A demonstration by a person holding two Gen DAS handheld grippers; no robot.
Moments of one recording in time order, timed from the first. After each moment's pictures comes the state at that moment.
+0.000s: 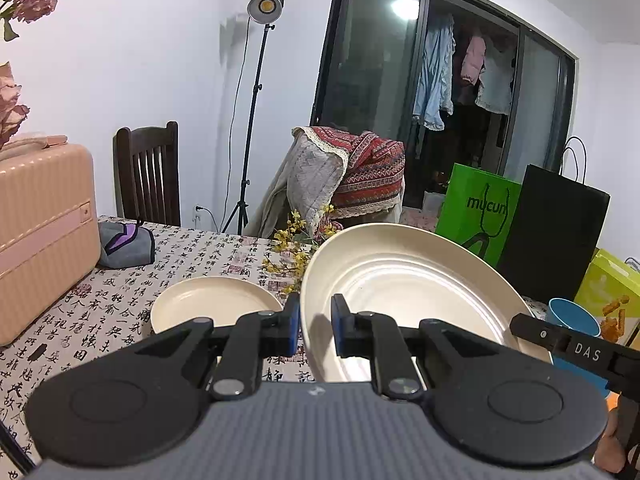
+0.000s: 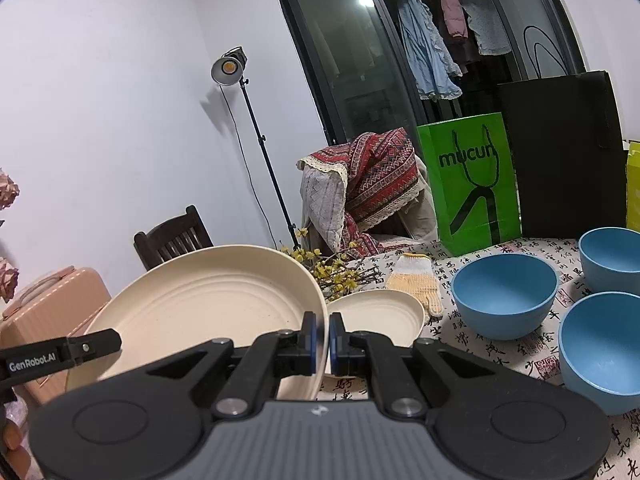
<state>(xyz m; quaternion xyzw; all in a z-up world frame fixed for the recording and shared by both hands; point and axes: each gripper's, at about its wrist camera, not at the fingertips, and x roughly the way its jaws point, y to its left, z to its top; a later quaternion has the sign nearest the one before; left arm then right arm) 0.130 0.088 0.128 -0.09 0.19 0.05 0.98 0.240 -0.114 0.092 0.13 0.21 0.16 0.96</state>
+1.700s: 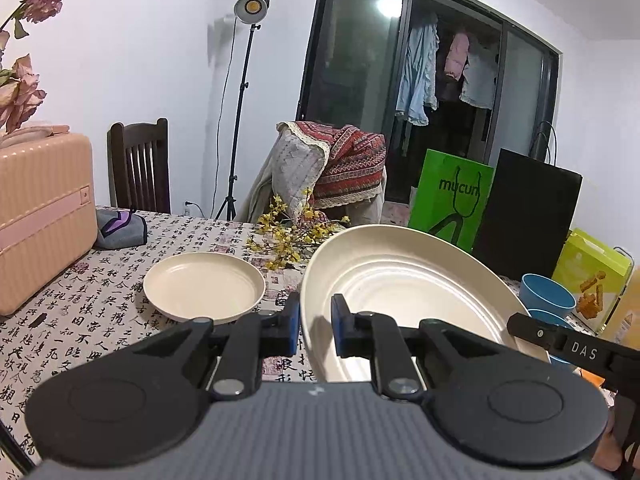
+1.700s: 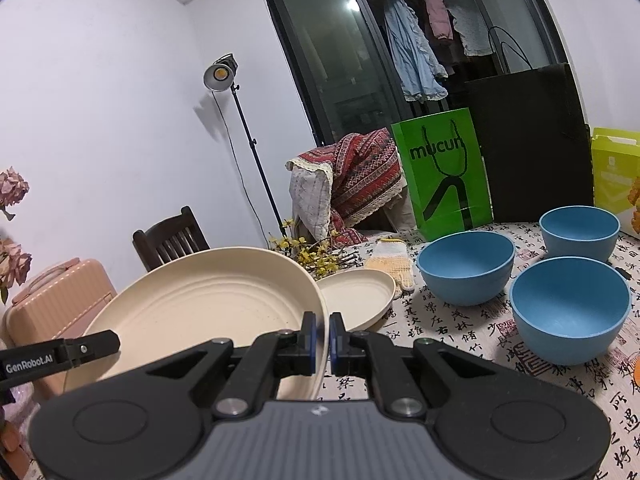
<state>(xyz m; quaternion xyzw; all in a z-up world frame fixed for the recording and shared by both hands) 0.078 0.061 0.109 -0.08 0.19 0.03 0.98 0.175 -0.151 0.076 0.14 0.20 0.14 0.96</state>
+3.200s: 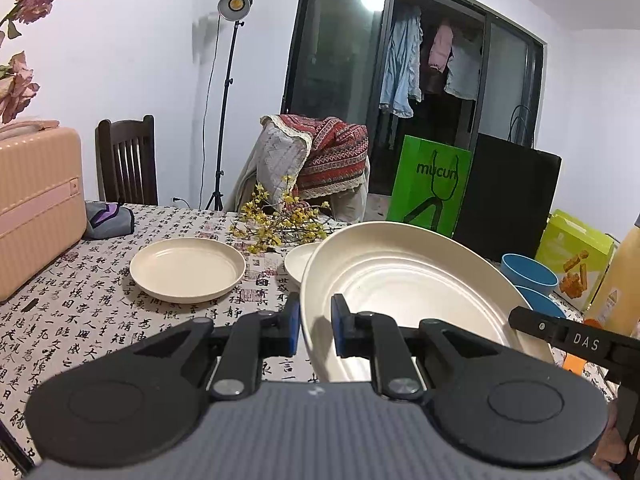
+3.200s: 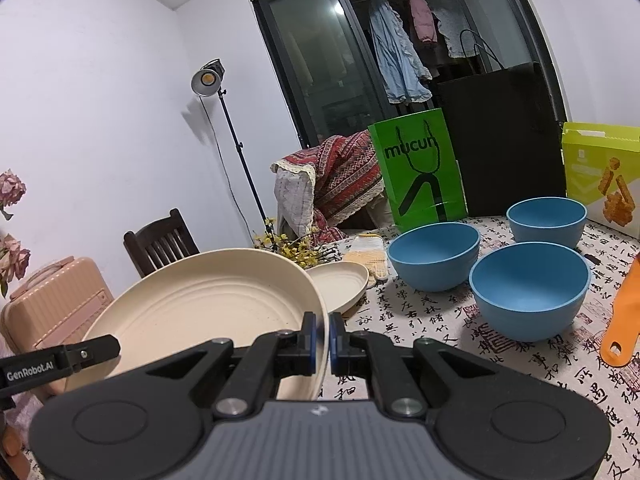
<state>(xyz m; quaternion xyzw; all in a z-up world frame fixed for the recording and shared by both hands) 0.058 0.039 0.098 -0.07 0.19 0.01 0.98 0.141 -0.173 0.067 0.14 0.21 0.12 0.96</state>
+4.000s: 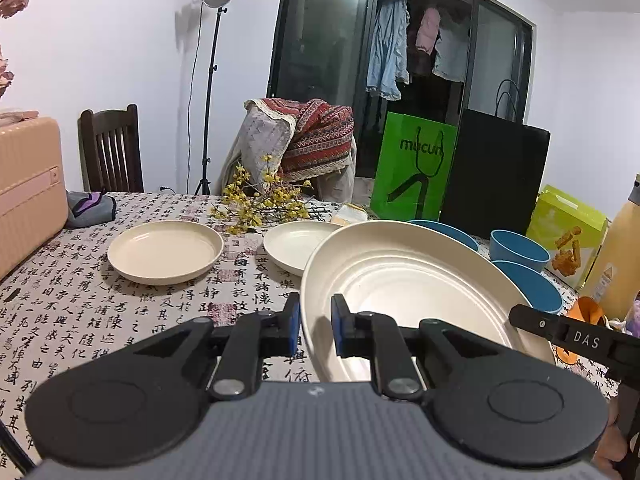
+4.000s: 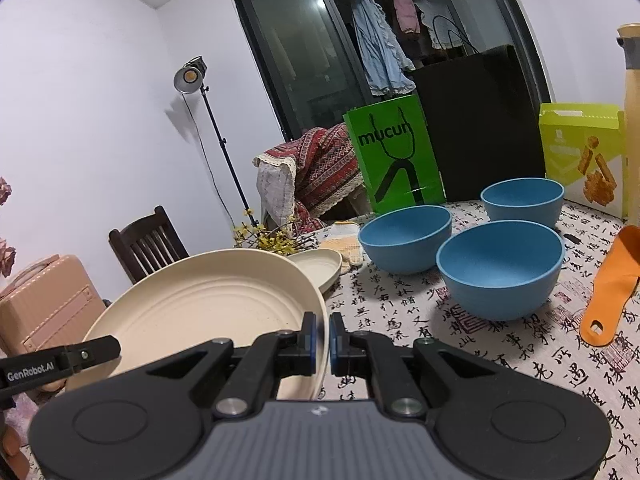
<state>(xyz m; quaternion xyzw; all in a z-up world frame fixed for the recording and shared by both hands) 0.065 0.013 0.079 -0.06 0.22 -0.01 0.97 0.134 -0.198 0.046 0.15 0.22 0.10 0.96</state>
